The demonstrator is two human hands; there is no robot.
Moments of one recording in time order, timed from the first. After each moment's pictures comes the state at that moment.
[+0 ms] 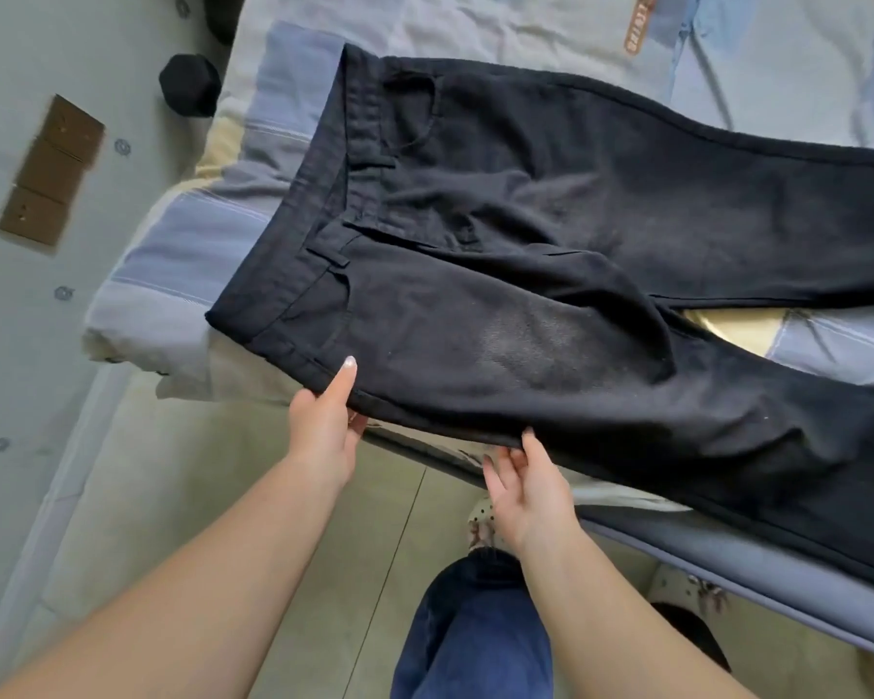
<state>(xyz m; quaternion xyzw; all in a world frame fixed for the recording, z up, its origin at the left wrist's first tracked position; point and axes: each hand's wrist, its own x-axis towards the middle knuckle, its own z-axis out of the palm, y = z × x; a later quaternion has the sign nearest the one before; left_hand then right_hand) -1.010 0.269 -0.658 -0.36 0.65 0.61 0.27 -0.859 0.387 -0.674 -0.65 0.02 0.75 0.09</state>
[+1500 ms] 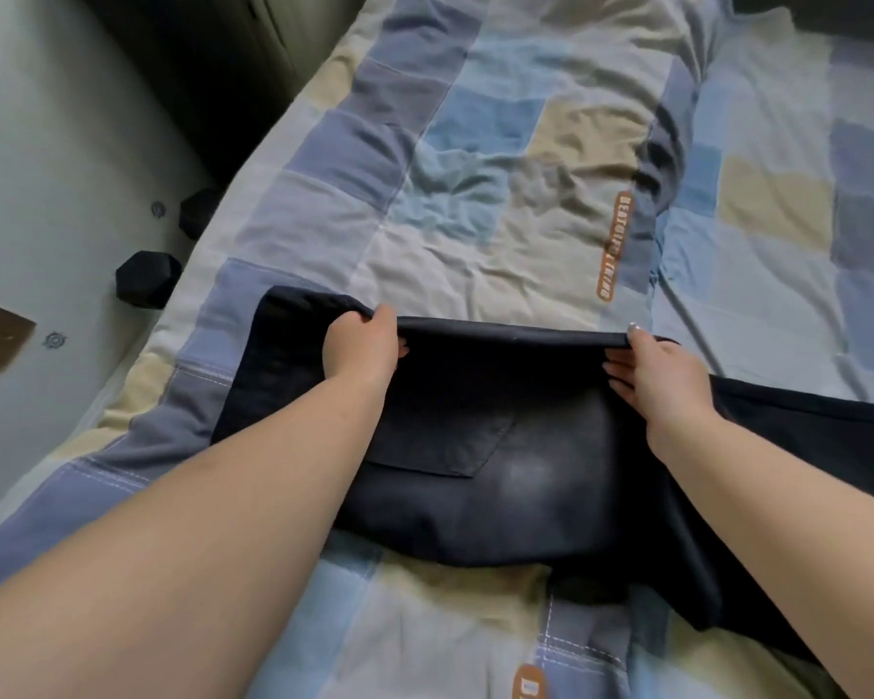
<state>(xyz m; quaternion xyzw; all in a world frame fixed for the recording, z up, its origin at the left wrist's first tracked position) -1.255 0.531 -0.673 -0.10 0.83 0.50 0.22 -1.088 0.710 -0.686 -0.57 -0.52 0.62 0.14</state>
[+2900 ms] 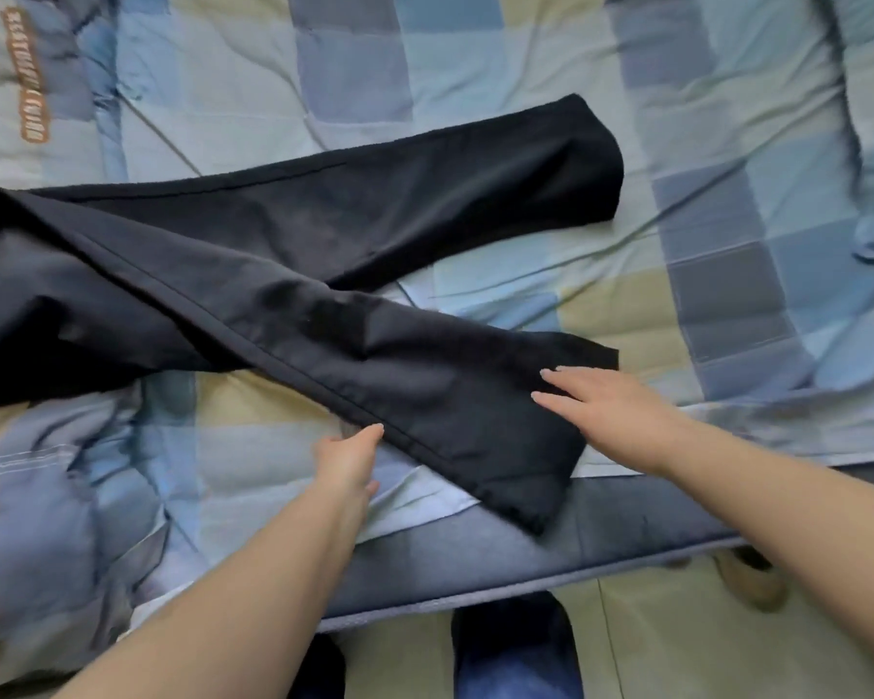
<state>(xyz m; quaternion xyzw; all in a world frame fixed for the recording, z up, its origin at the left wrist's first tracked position) -0.712 0.646 -0.745 -0.22 0.75 0.33 0.53 -0.474 0.809 -0.702 -0.24 -0.92 0.12 -0.30</state>
